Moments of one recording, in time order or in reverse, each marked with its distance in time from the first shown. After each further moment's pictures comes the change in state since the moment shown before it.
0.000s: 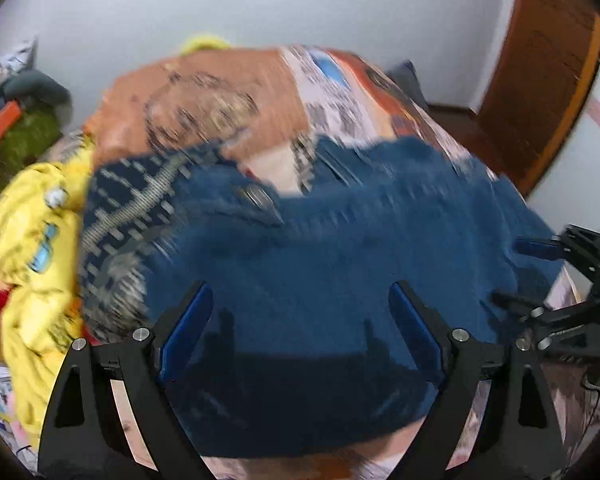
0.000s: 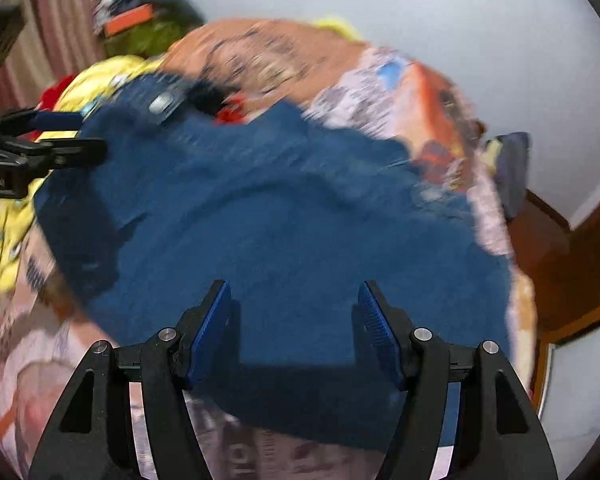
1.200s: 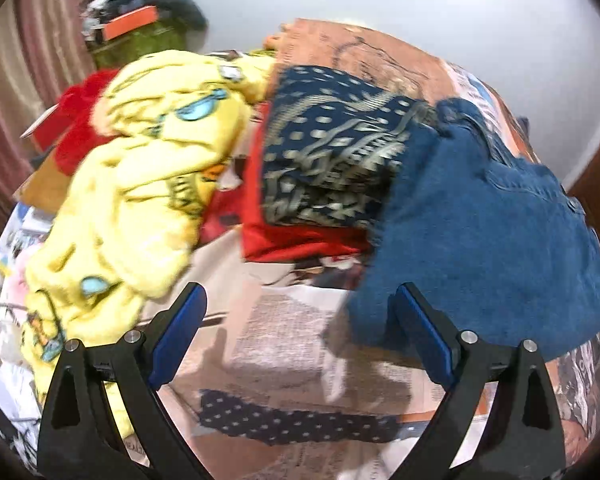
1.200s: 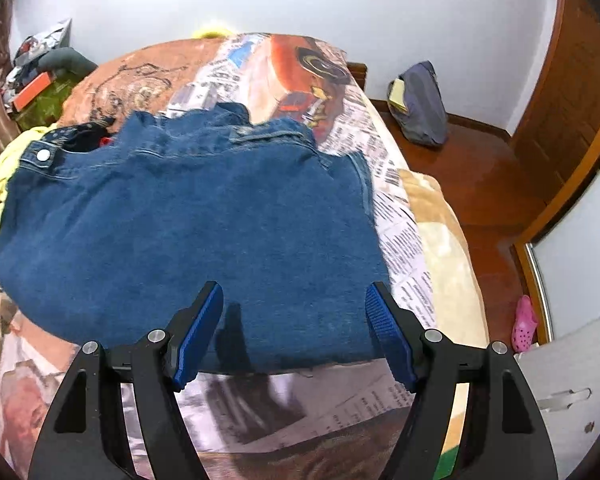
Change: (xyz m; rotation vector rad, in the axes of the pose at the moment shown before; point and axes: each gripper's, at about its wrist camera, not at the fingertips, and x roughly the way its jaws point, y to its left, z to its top) left arm -0.041 0.120 -0.124 -0.433 -0.044 0.270; right arm -0.043 -0.102 -0.059 0.365 -0.030 -0.171
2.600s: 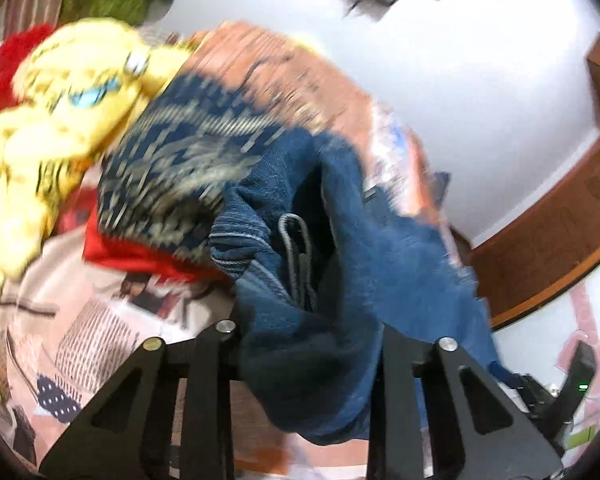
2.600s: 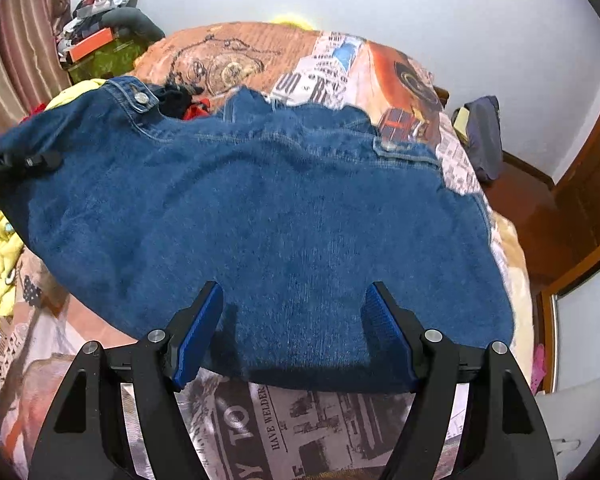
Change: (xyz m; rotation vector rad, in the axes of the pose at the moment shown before) left arm -0.010 -0.088 0.050 -0.186 -0.049 -0.401; right arm -0.001 0.090 0.003 -0.189 0.004 0.097
